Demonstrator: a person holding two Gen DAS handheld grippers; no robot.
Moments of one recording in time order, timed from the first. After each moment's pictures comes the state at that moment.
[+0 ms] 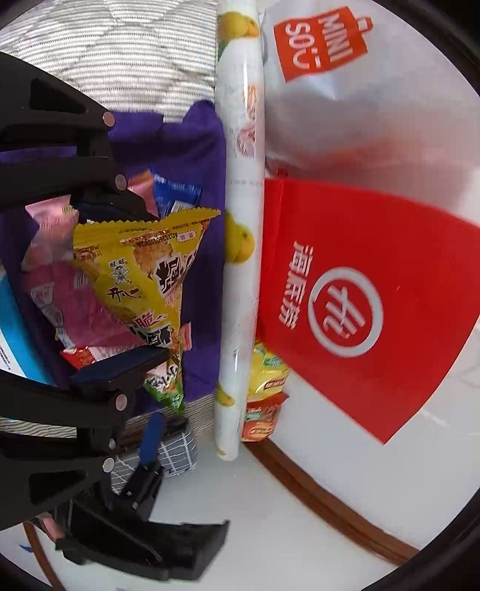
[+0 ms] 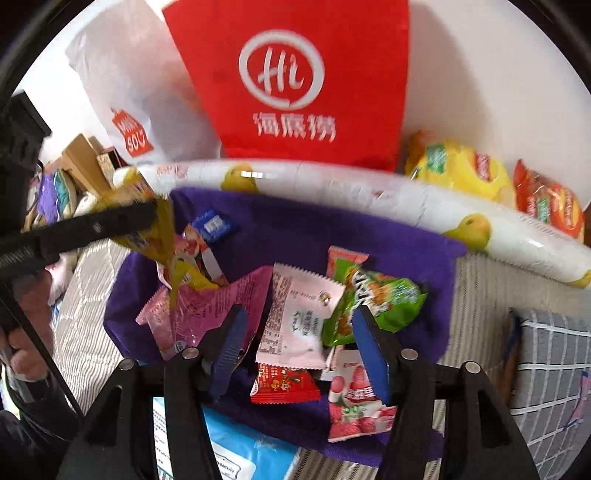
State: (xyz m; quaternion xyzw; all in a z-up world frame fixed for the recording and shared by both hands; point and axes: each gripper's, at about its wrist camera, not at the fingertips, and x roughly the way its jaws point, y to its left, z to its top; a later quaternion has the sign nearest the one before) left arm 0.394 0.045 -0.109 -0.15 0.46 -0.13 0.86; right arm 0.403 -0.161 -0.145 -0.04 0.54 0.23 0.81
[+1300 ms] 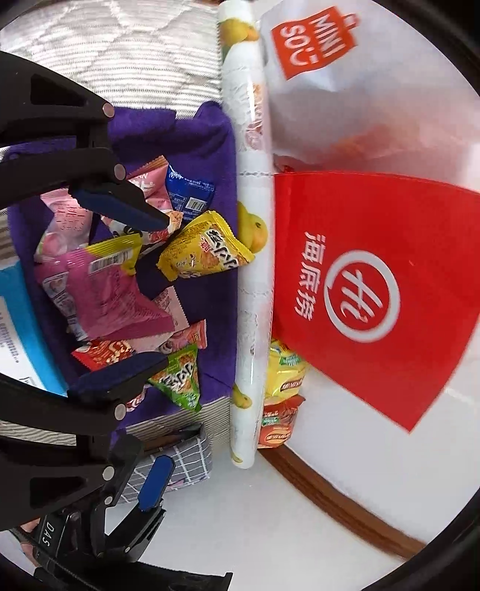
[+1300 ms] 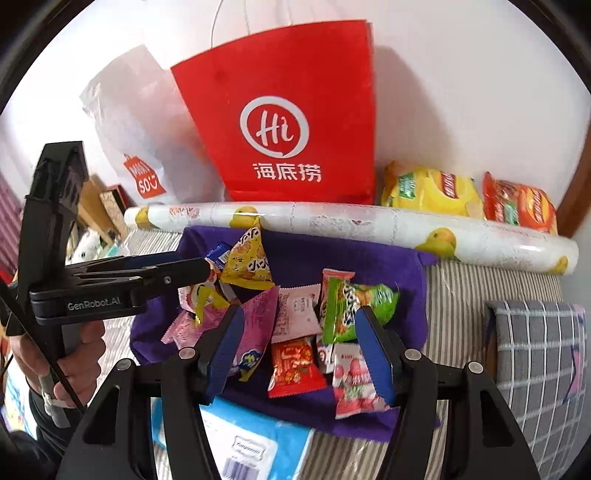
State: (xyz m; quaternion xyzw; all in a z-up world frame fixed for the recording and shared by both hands) left arm 0.384 0.024 -0.101 -0.11 0.48 -0.12 0.86; right arm 0.369 -0.182 -0.103 0.00 0.50 0.19 0.84
